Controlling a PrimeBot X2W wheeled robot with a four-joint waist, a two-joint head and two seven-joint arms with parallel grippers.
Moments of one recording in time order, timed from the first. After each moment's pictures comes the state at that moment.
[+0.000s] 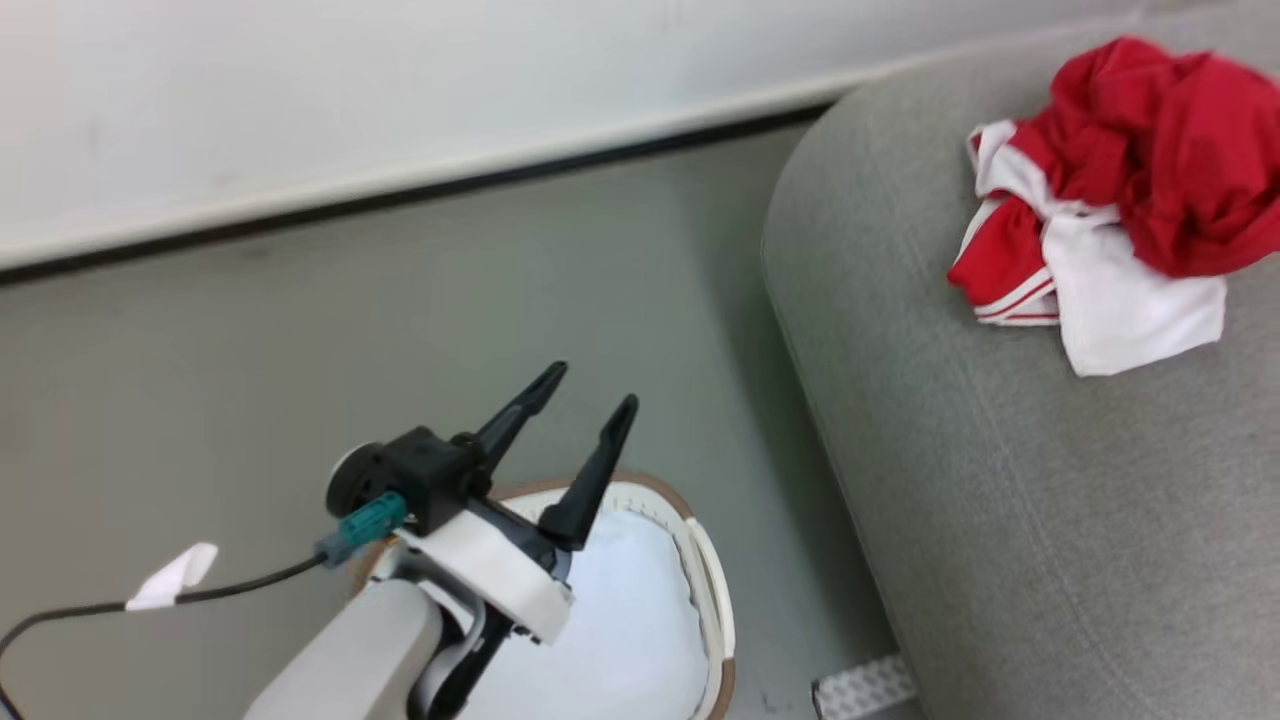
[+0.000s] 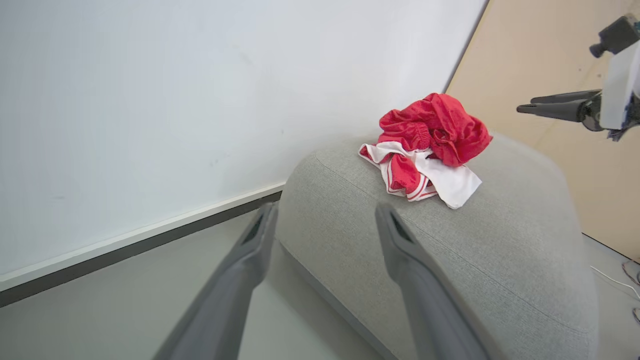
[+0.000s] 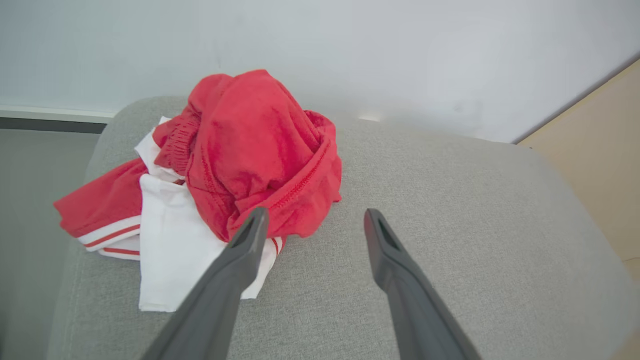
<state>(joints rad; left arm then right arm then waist) -0.52 0.30 -0.65 0.25 -0.50 -0.07 -0.26 -0.96 -0.62 0.53 0.89 0.60 0.13 0.11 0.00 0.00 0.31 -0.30</state>
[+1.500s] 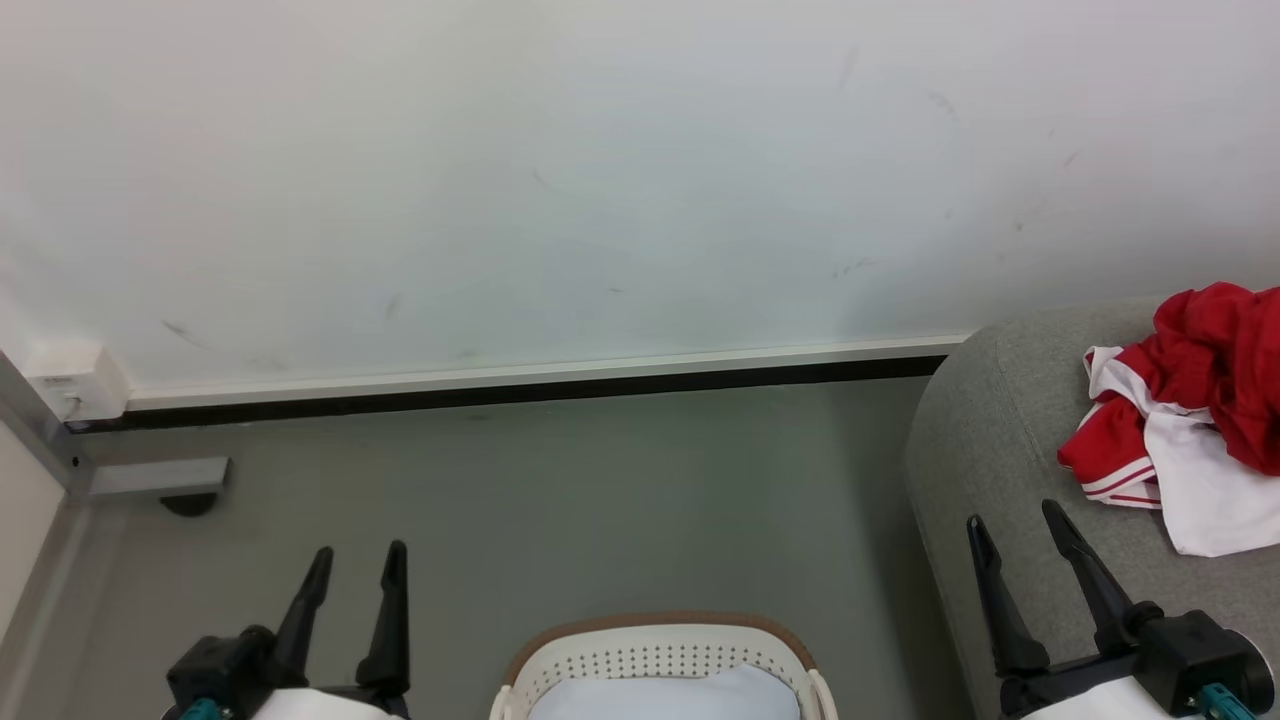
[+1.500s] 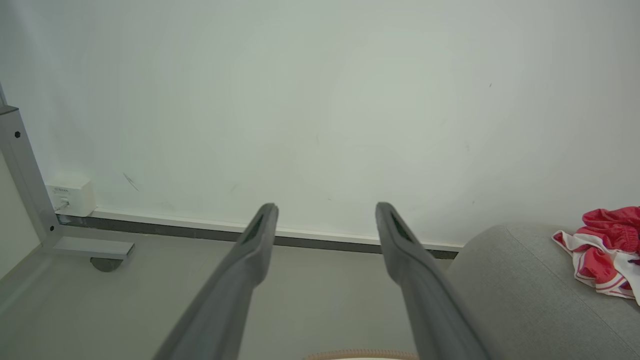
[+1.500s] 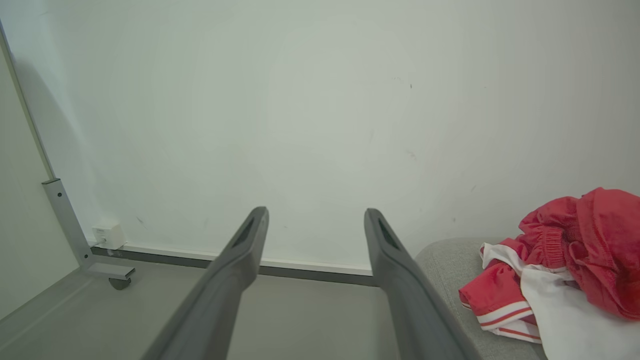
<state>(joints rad) -0.07 0.09 -0.03 0.26 -0.29 -0.11 -0.26 -0.10 -0.12 0.16 0.20 0.26 0.13 -0.26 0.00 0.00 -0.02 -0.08</state>
